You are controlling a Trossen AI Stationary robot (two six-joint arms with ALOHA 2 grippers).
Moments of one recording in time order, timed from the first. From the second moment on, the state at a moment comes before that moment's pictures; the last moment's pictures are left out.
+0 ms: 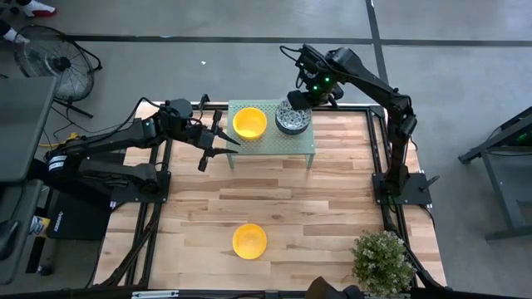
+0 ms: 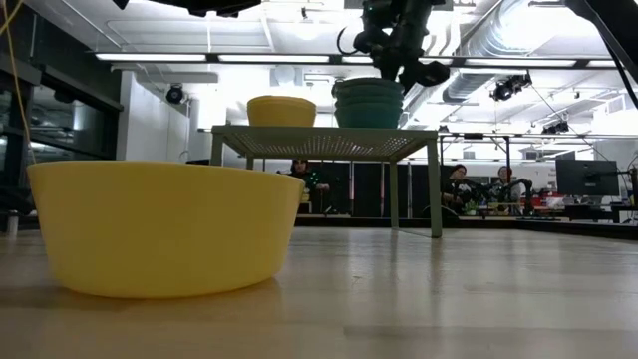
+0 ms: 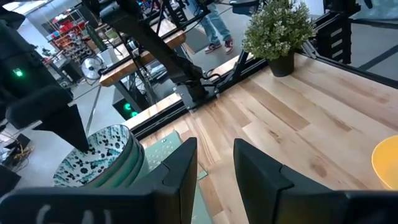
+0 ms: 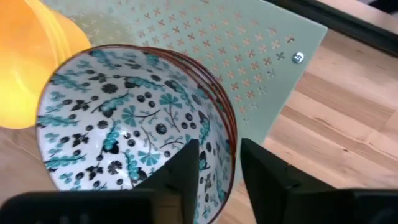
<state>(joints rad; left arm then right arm) 0.34 0.97 0.92 -0.18 0.50 0.61 -0.64 1.93 2.16 -1.51 -0.17 0.55</state>
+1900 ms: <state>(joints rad) -0.16 1.08 0.92 -0.22 -0.19 0.03 0.21 1.04 1.25 -0.68 0.25 0.37</state>
